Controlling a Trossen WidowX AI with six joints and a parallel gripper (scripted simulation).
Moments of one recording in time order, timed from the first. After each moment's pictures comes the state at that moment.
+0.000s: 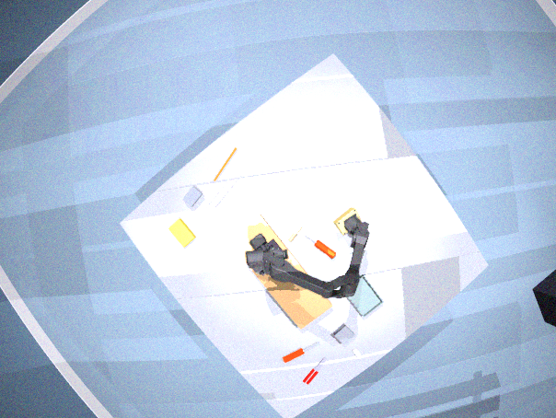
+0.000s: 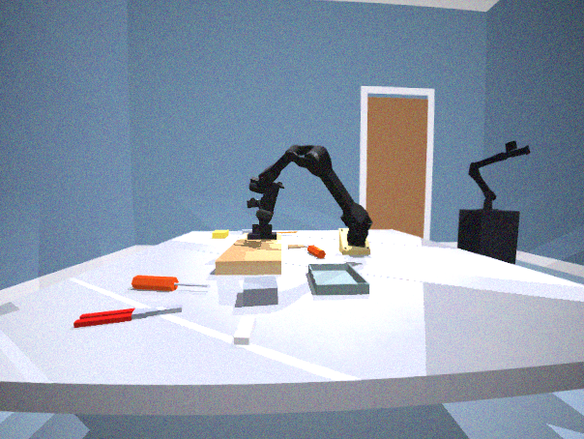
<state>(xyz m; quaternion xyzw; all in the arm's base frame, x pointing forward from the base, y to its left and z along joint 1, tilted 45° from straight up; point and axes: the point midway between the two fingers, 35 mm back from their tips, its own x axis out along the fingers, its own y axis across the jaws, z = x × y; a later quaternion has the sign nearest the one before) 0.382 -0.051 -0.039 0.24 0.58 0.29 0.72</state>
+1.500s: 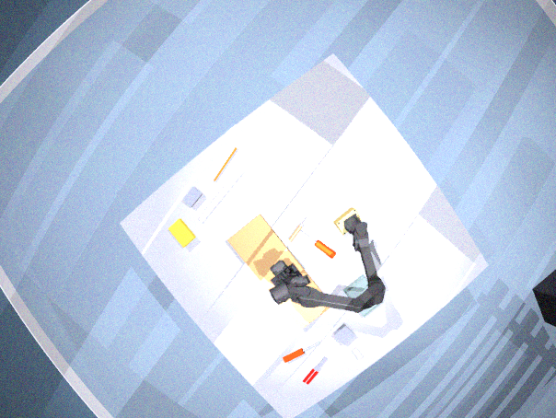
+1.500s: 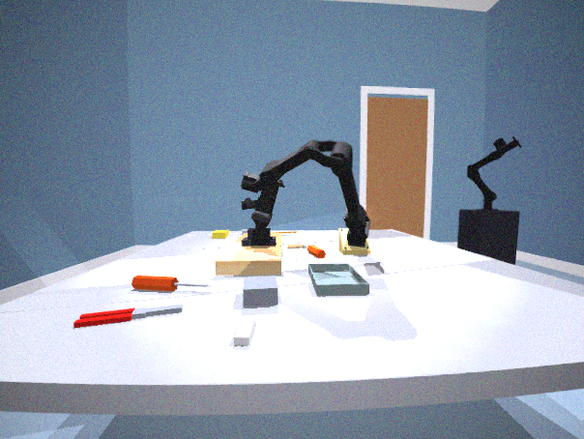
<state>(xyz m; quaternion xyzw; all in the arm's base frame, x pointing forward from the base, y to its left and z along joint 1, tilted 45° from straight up) 0.365 0.044 0.054 0.25 0.58 0.29 0.72</state>
